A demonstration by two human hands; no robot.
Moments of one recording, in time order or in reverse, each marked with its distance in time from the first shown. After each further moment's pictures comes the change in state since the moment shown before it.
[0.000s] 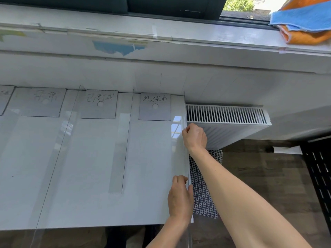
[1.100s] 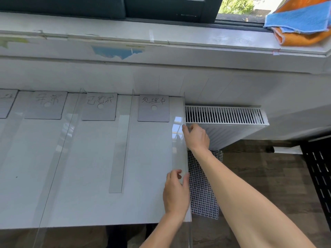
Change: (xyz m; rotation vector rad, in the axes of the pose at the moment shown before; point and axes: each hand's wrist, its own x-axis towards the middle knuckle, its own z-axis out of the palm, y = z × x) left_hand 0.006 0.018 -0.020 -0.089 0.084 -0.046; right_hand -0.003 0.009 -0.018 0.063 -0.037 0.013
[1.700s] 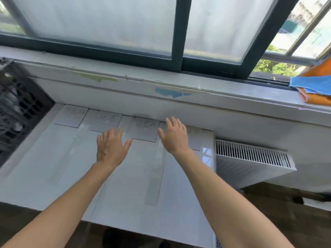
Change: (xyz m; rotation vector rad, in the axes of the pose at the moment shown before) left_hand 0.119 -0.029 -0.343 0.765 0.421 0.129; right_hand -0.076 -0.227 0.004 -0.159 -0.014 -0.643
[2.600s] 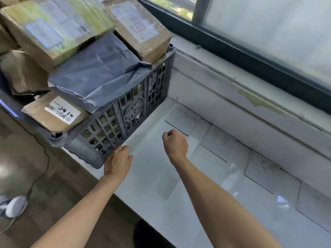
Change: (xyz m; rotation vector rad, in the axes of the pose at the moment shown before) left_hand 0.026 -0.471 0.024 -0.236 -0.159 -0.431; right_hand 0.086 -0.458 0.272 0.209 -0.172 0.061
